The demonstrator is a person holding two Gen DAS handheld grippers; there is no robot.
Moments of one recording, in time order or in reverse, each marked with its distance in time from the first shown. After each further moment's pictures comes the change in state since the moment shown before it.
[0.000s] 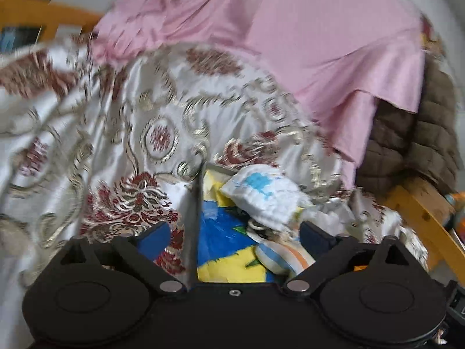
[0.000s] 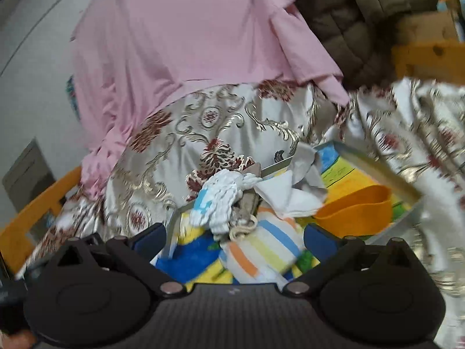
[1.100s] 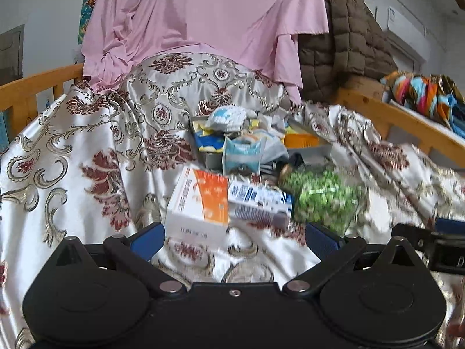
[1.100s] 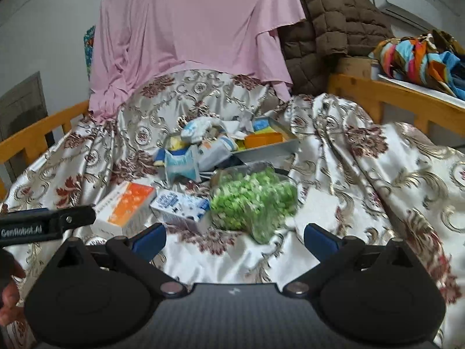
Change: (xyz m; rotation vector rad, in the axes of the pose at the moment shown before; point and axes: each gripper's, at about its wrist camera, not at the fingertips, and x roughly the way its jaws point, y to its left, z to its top) left arm -0.273 -0.037 -0.119 0.387 0.136 0.031; right arm -0.287 0.041 -0.122 -0.174 0.075 -0.231
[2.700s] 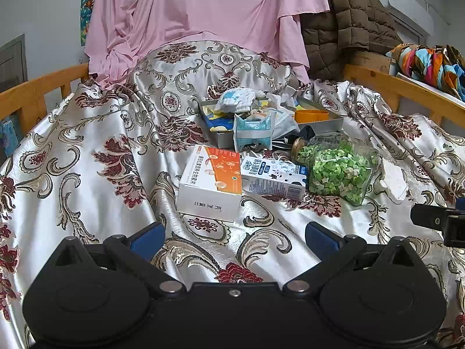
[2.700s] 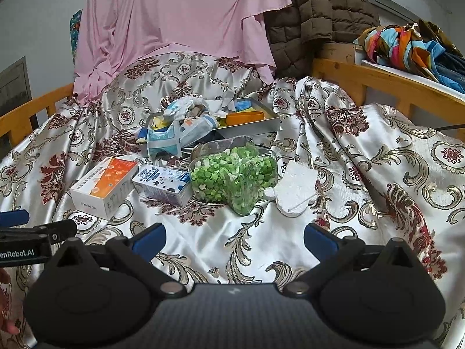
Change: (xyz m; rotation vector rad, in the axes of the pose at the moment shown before) left arm 0.002 -0.005 -0.019 0.062 0.049 0.071; right arm 0.000 -0.005 -0.018 -0.004 0.060 -0.058
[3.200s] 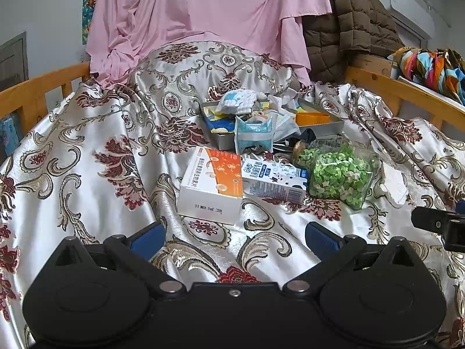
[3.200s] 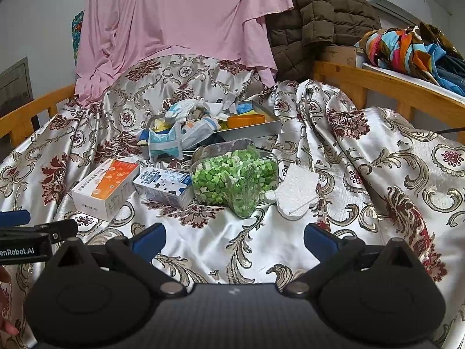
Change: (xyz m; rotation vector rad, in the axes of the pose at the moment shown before) left arm 0.000 0.002 0.003 -0.013 -0.004 0.002; right arm -0.001 0.000 0.000 -0.005 -0.014 0.001
